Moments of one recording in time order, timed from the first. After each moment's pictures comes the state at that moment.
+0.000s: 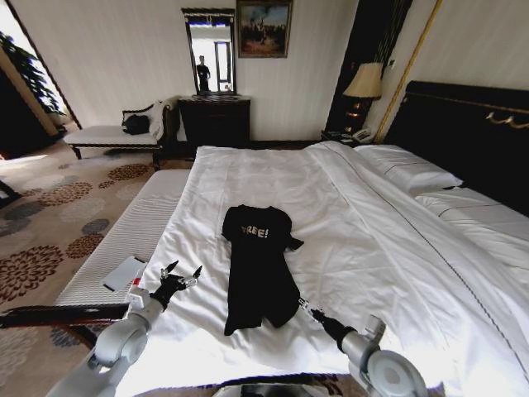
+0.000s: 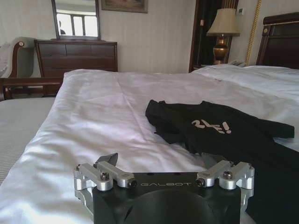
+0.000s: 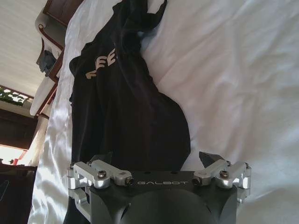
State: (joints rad) left arm 1.56 -0.92 -0.54 -2.05 -0.60 0.16 0.01; right arm -1.69 1.28 0.56 2.16 1.27 -0.60 0.26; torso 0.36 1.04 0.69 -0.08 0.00
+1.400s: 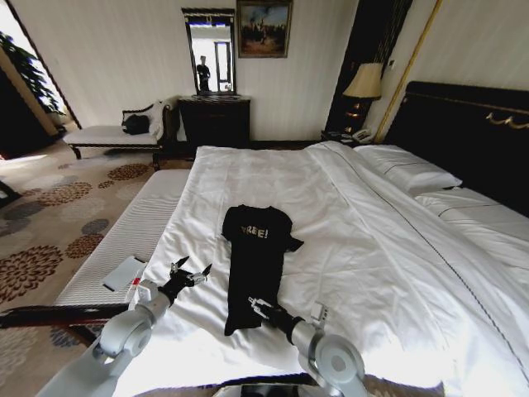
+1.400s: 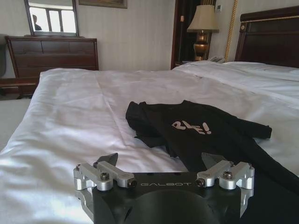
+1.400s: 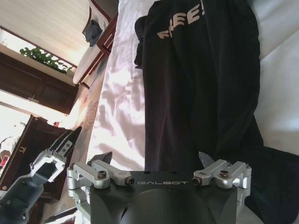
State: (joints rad) left arm 1.50 -0.84 -0.48 -2.08 -0.65 0.20 0.01; right arm -1.53 1.34 0.25 2.22 1.19 -0.60 0.35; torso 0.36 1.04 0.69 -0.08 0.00
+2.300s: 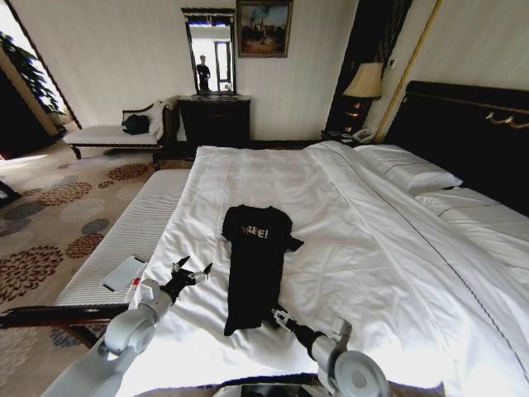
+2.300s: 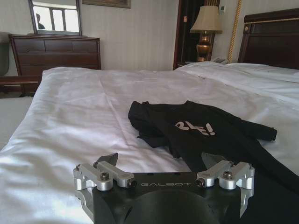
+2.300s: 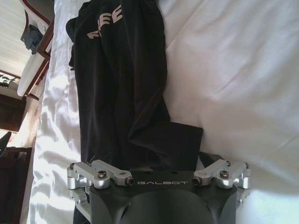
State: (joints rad) left arm 1.47 -0.85 -0.46 -2.05 -0.66 0.21 0.01; right arm -1.69 1.42 0.37 2.22 1.17 -0.64 0.44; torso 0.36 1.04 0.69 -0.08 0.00
